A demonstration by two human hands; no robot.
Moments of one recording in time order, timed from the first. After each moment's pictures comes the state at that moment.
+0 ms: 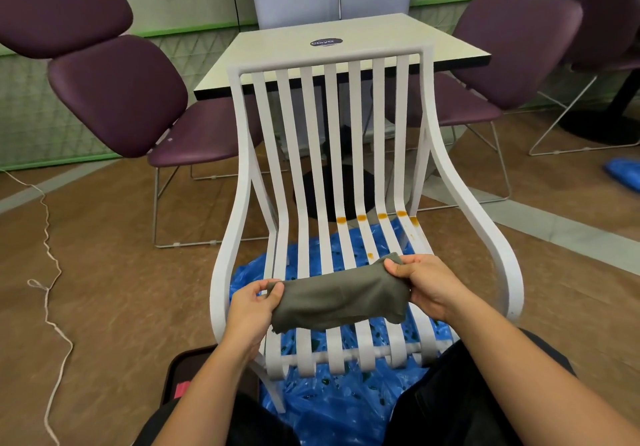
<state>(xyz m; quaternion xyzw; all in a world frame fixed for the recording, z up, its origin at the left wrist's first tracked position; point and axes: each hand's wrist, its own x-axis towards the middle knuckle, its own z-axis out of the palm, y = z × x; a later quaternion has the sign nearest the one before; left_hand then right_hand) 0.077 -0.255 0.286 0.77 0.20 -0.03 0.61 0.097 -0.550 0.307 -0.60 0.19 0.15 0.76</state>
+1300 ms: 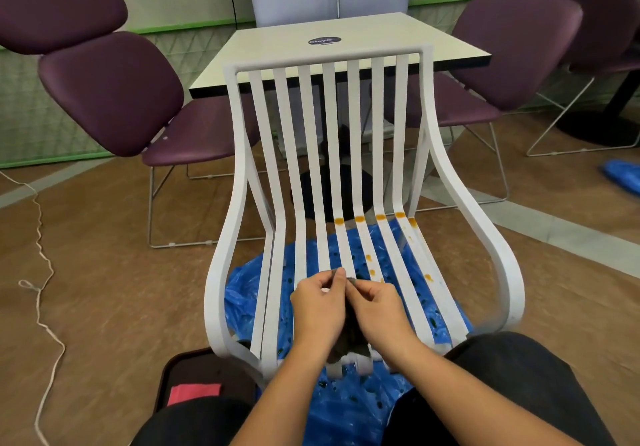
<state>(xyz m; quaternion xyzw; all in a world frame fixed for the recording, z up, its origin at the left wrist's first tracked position) 0.066 -0.365 0.315 0.79 0.12 0.03 0.60 0.050 -0.468 0.312 -0.74 0.08 0.05 0.66</state>
